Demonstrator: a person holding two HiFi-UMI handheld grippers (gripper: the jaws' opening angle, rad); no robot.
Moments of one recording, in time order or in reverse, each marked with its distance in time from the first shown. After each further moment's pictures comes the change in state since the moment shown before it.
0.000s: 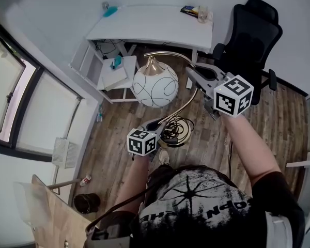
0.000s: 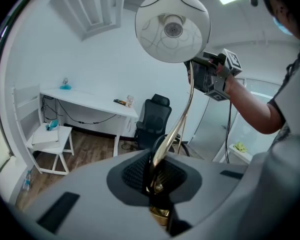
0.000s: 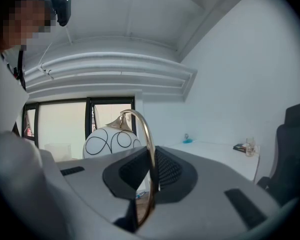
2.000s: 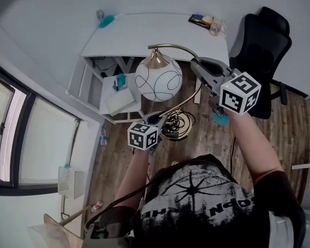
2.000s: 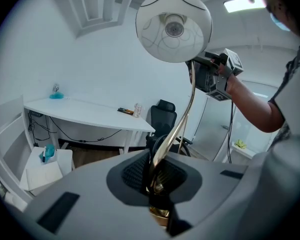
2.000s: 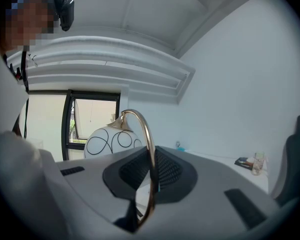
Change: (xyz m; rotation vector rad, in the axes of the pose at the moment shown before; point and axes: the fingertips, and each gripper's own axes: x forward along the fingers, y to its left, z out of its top) left arm 0.068 0.229 0.134 0.089 -0.019 -0.089; right arm 0.220 -0.093 0.033 -0.058 -0.046 -0.101
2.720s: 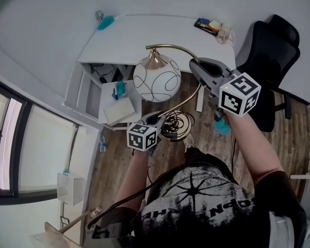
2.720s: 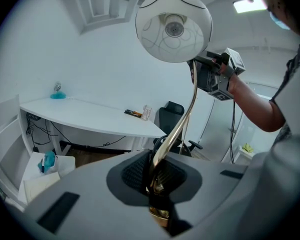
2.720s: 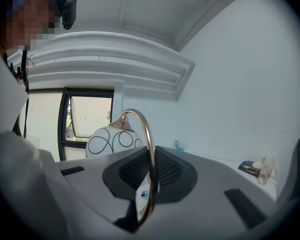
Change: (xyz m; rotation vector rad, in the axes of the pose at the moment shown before) left arm 0.061 0.082 0.046 -0.025 -0.010 0.037; right arm 0.087 -0.075 -0.003 -0.009 0.022 0.030
